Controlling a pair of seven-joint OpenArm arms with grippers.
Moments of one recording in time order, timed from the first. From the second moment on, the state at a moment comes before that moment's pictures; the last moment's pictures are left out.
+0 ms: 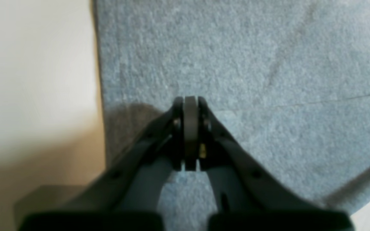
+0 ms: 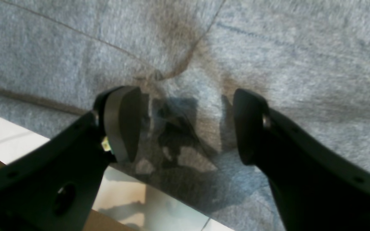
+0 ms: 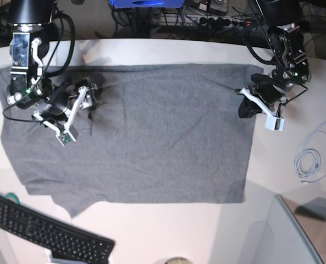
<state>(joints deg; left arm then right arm) 6.7 -10.1 -25.7 71.2 -15.1 -40.8 28.8 -6.3 4.6 8.1 87.4 7.4 32.9 -53.9</state>
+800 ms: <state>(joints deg) 3.4 -10.0 -25.9 71.5 -15.8 -36.1 28.6 -8.0 4.6 8.2 87.3 7.5 32.9 -50.8</state>
